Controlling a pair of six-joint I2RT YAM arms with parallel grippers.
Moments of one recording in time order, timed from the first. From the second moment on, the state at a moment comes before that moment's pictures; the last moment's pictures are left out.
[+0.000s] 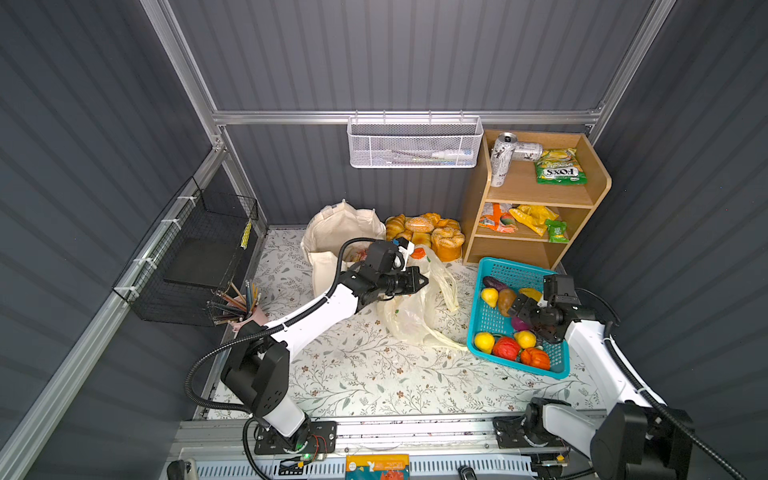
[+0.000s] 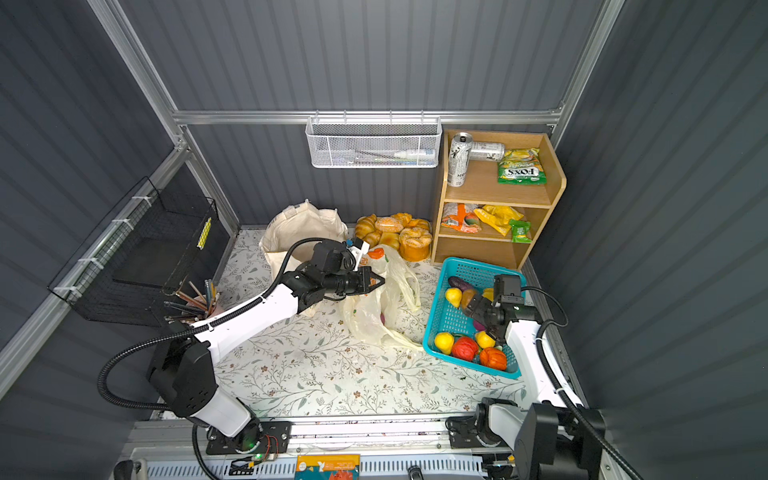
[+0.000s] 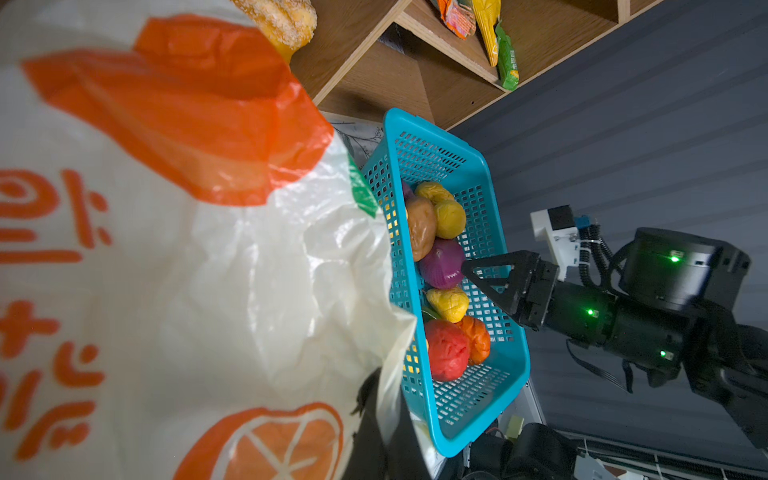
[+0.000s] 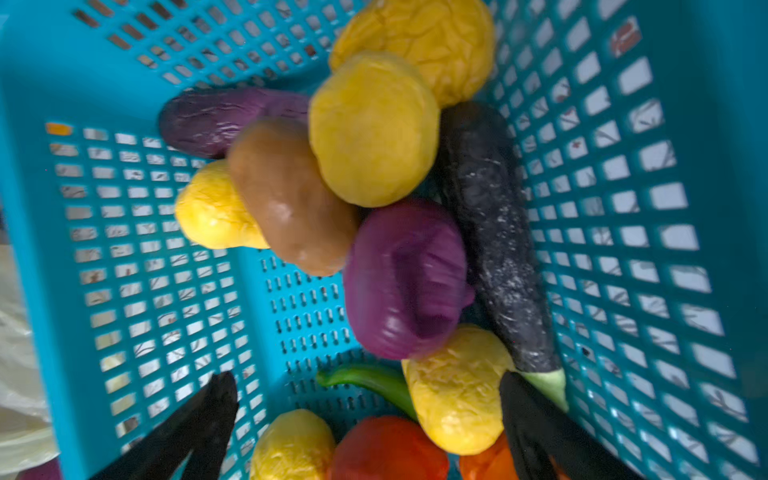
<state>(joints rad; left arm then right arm) -0.69 1.61 1.25 -0.21 0.44 -0.67 -0.13 1.14 0.76 -0.71 -0.03 0.53</state>
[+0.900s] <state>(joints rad) -0.69 1.61 1.25 -0.14 0.47 -0.67 -0.22 1.13 0.66 -0.33 -0.40 0.48</state>
